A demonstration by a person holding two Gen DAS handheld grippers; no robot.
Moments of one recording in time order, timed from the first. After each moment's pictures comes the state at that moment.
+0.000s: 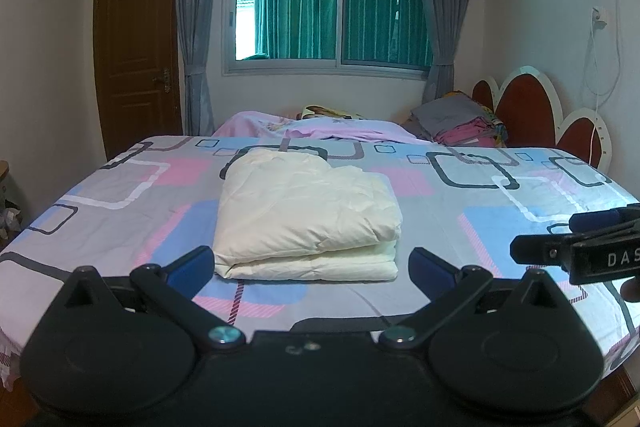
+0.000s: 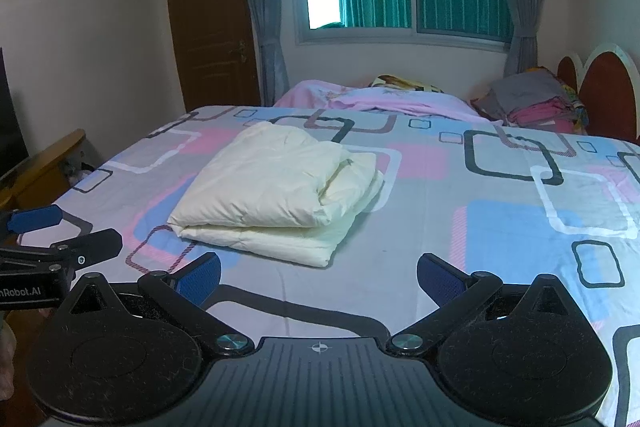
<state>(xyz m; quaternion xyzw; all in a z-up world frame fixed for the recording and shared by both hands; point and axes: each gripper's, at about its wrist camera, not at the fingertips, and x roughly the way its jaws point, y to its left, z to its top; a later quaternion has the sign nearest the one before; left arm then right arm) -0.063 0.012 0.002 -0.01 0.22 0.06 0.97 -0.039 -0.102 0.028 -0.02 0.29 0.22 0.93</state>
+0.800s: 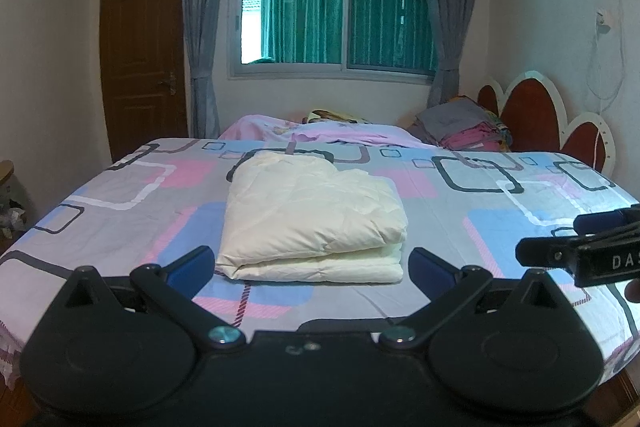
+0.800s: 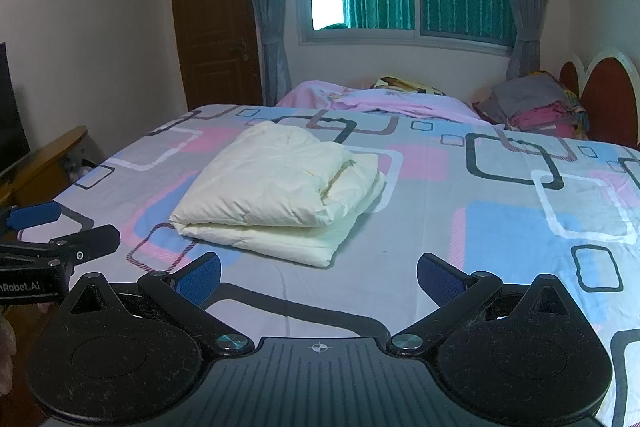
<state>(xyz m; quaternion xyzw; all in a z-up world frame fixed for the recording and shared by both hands) -0.064 0.015 0.004 -0.02 0.21 0.08 0.97 -0.041 -0.106 0.026 -0.03 0.29 0.22 0.93</state>
